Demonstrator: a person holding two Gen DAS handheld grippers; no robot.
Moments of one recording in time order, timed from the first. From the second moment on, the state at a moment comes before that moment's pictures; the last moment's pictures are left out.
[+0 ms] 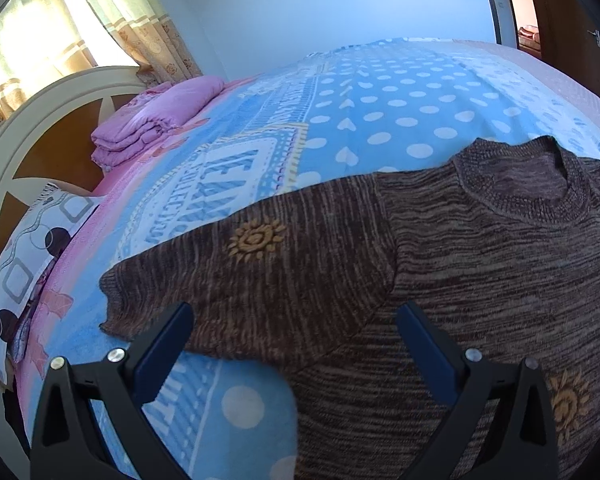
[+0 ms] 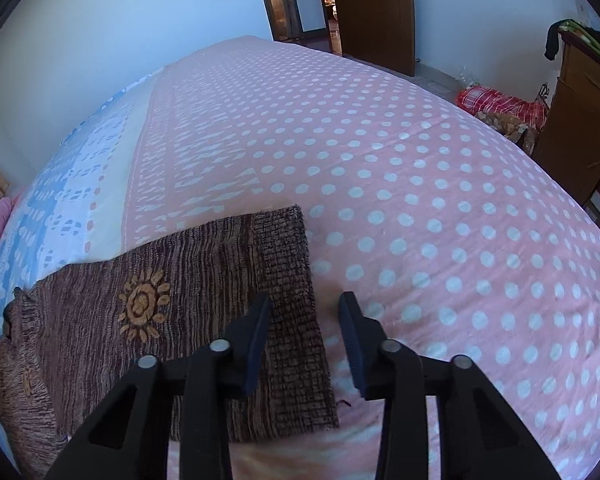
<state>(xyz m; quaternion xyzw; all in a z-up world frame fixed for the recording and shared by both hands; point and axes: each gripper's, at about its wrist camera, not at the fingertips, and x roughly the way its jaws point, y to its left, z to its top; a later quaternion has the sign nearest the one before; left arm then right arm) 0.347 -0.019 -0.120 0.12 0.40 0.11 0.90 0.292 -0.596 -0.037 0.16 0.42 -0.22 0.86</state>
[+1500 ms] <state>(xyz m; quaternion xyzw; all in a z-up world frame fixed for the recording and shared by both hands) 0.320 0.005 -0.105 0.07 0.41 0.05 0.91 0.362 -0.202 0.002 0.01 0.42 0.06 0.91</state>
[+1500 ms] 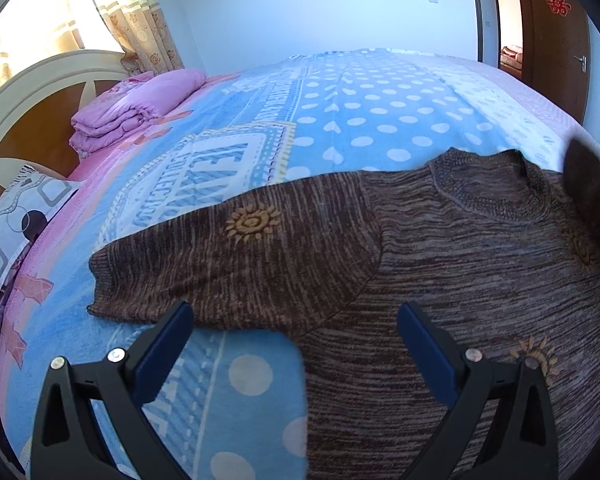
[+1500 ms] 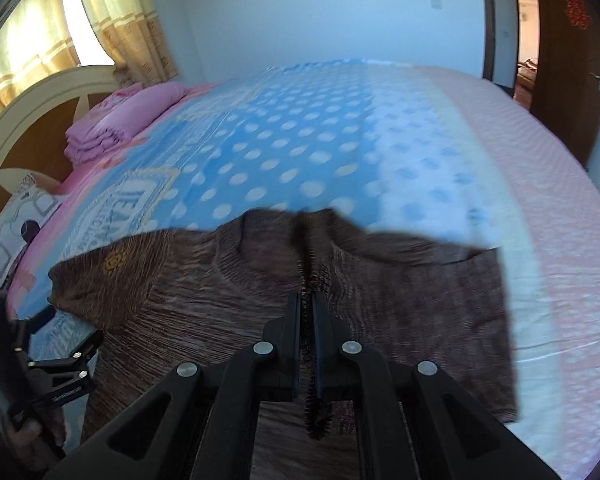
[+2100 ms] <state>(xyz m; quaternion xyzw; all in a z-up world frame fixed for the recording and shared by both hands) 0.336 -0.105 -0.083 0.07 0.46 -0.08 0.88 0.263 -0.333 -0.011 0.06 0.38 -0.01 0.92</state>
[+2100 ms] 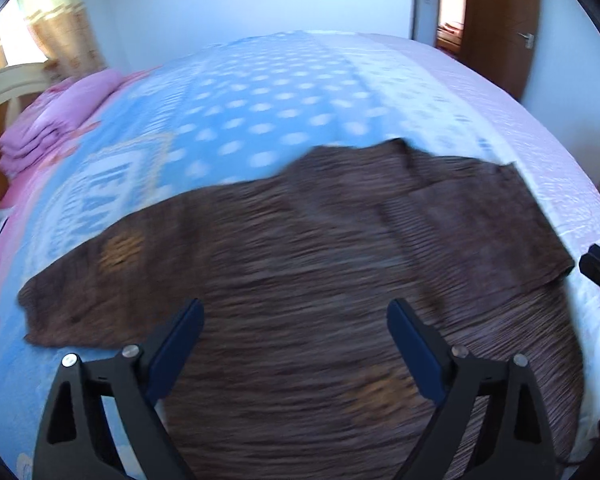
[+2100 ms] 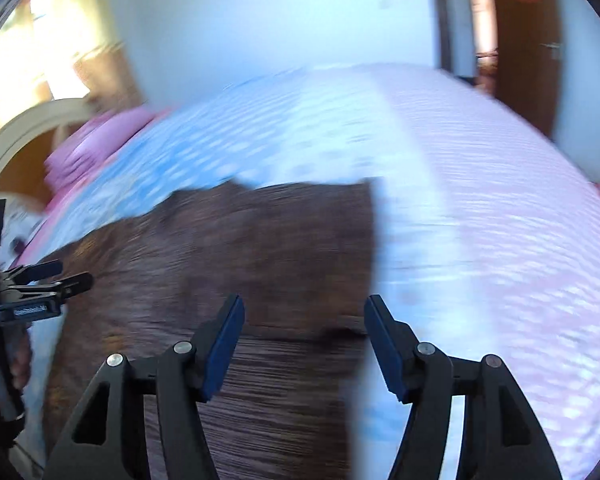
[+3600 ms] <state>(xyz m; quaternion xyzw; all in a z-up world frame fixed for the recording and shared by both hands) 0.343 -0.163 -0.111 0.10 0.42 -0.09 0.90 0.278 -0.336 -0.038 0.03 0.37 0.05 0.93</state>
